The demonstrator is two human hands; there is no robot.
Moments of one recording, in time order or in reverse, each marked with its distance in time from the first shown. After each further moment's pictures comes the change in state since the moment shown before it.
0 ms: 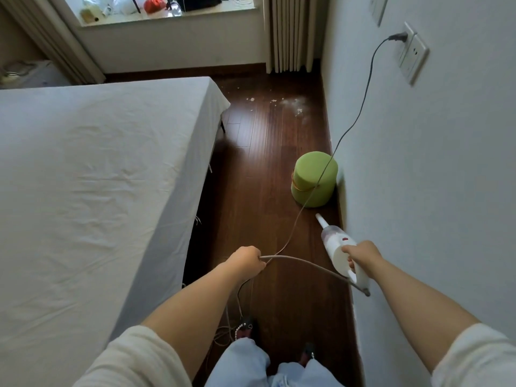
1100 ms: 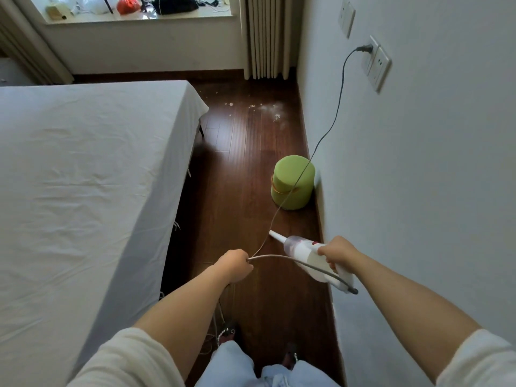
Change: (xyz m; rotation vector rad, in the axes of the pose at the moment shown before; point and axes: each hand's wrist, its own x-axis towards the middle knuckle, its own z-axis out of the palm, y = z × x) left_hand 0.002 0.010 0.011 0.042 -0.026 0.012; right_hand -0.031 -0.011 -0.008 -0.345 -0.105 -0.089
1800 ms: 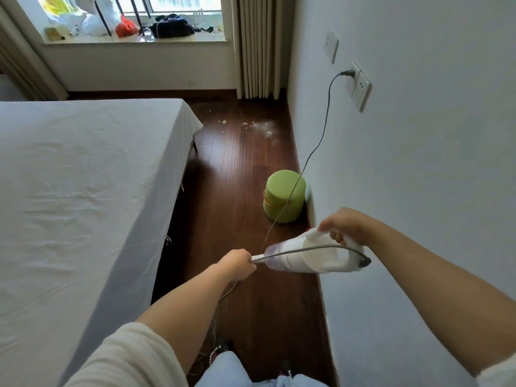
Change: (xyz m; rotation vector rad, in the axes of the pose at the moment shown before) left_hand 0.000 0.015 -0.007 0.084 0.059 0.104; right_hand -0.060 -0.049 -0.073 0.093 -0.028 -0.150
